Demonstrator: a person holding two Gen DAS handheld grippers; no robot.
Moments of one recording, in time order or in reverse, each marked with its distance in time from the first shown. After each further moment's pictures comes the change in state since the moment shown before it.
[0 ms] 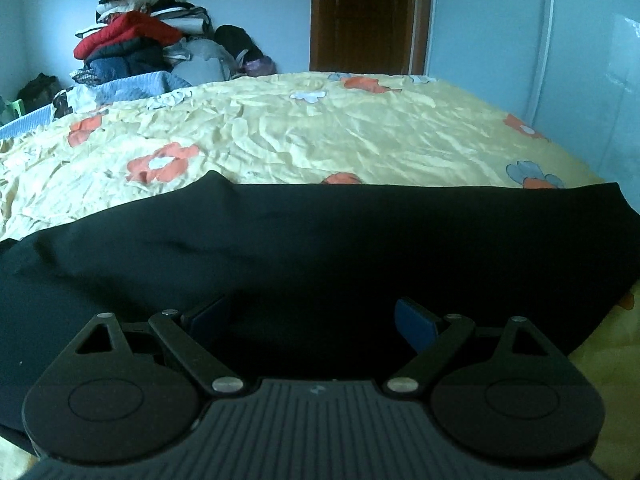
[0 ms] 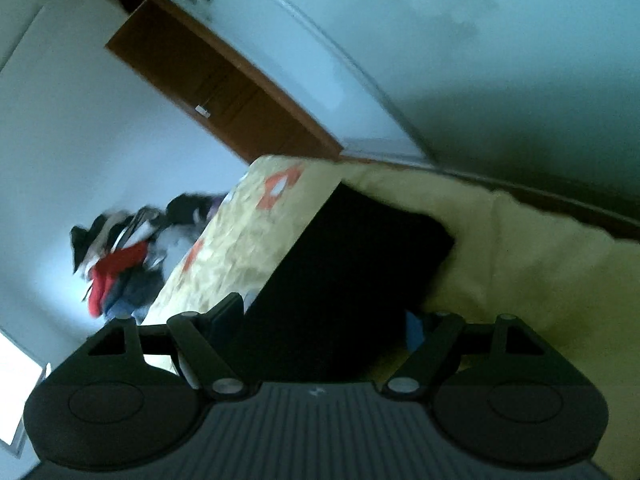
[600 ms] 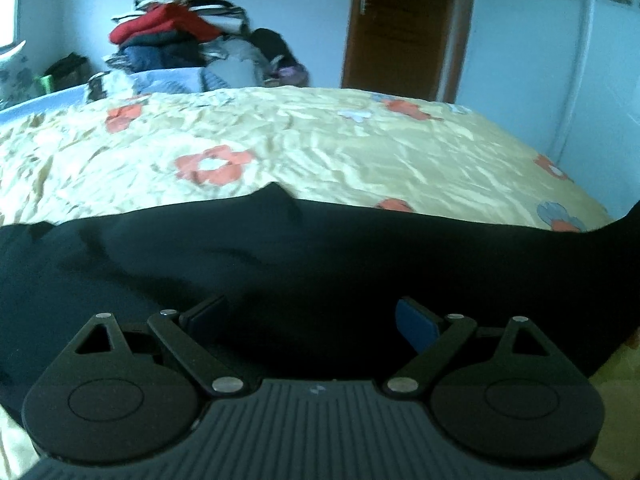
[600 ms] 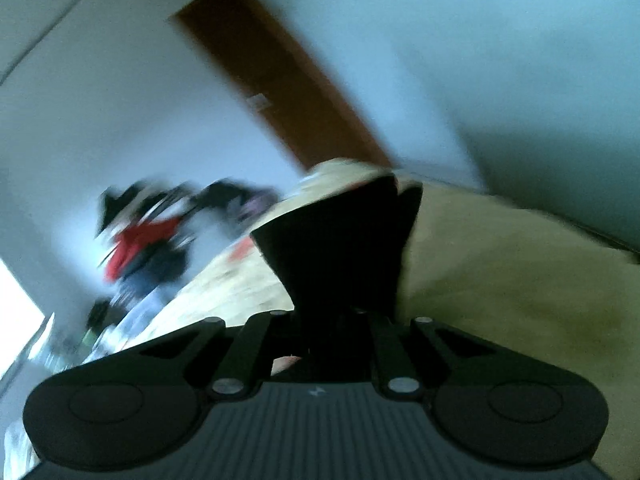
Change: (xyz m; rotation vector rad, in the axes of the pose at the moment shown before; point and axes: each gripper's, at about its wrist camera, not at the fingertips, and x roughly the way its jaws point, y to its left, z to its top) left arm -0.011 0.043 0.006 -0.124 -0.030 0.043; right arm 0.014 0.094 -0.017 -0.239 0.012 0.128
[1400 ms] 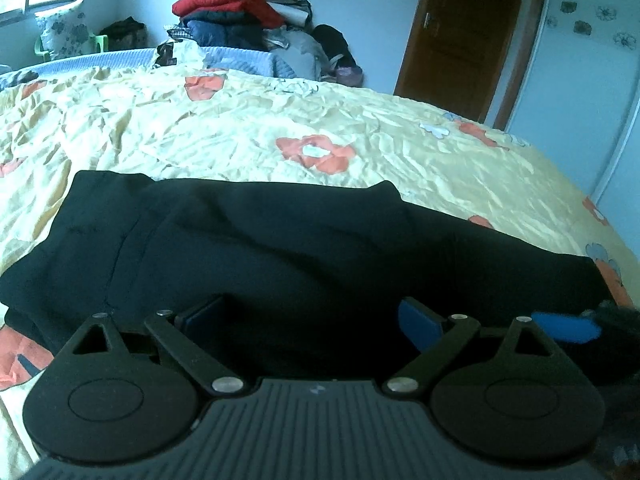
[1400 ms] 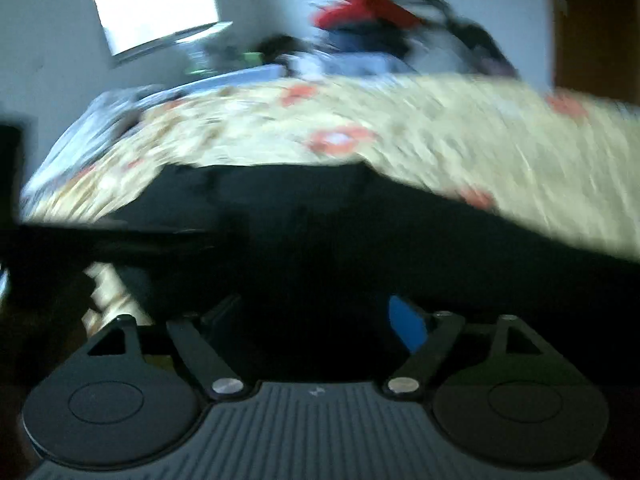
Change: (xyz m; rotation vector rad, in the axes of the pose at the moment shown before) left arm -0.022 0.073 -0.012 -0.155 0.005 0.065; right arm 0.043 0.221 -0.188 -0.805 0.505 0.387
